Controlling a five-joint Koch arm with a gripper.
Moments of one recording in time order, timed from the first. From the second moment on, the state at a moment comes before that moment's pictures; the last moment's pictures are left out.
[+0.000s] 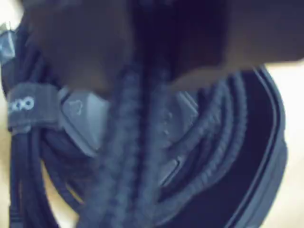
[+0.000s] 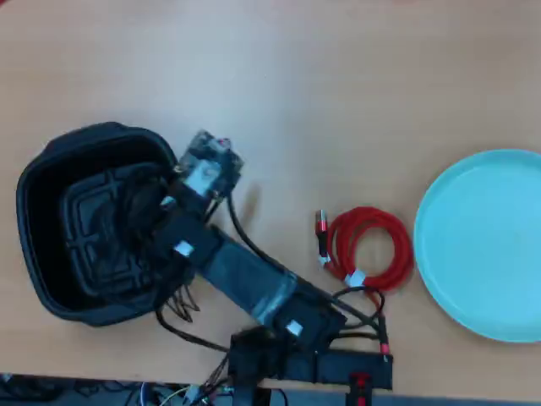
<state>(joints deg) 30.5 94.1 60.7 87.1 -10.4</state>
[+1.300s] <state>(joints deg) 25.4 59.4 35.3 66.2 -10.5</state>
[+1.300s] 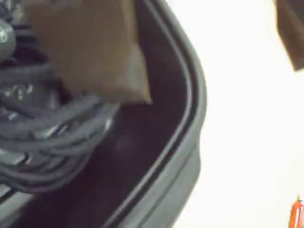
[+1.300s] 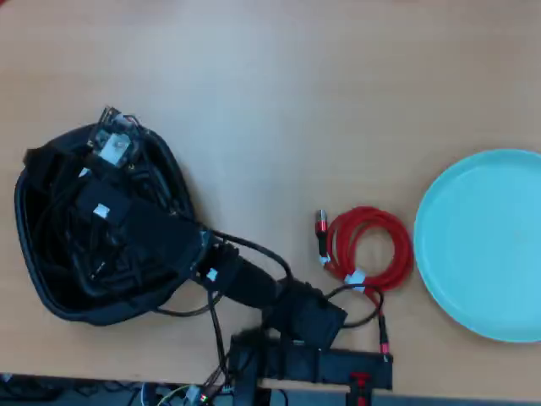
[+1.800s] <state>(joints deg) 50.9 60.3 35.3 91.0 -10.5</state>
